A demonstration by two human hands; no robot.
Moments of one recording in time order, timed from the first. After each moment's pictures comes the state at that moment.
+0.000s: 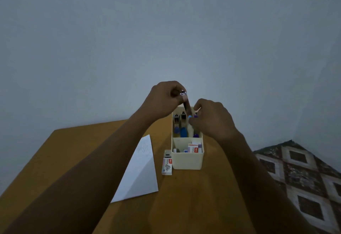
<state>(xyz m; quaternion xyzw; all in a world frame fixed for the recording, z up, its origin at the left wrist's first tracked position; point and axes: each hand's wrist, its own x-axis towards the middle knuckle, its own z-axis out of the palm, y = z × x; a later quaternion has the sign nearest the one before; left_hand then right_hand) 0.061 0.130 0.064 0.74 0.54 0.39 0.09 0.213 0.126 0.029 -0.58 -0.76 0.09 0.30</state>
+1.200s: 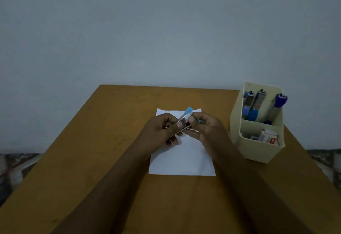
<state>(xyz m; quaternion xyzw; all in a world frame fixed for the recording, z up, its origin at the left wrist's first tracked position) -0.086 0.051 -0.090 0.53 0.59 0.49 0.36 0.064 0.119 -0.094 -0.31 -0.55 0.66 0.40</state>
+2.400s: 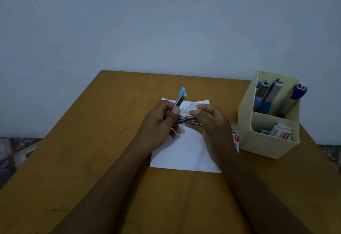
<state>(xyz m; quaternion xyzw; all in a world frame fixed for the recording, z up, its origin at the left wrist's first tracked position) -0.082 0.042 -0.095 0.54 0.59 0.53 0.29 0.053 0.109 -0.107 -0.32 -0.49 0.65 0.48</state>
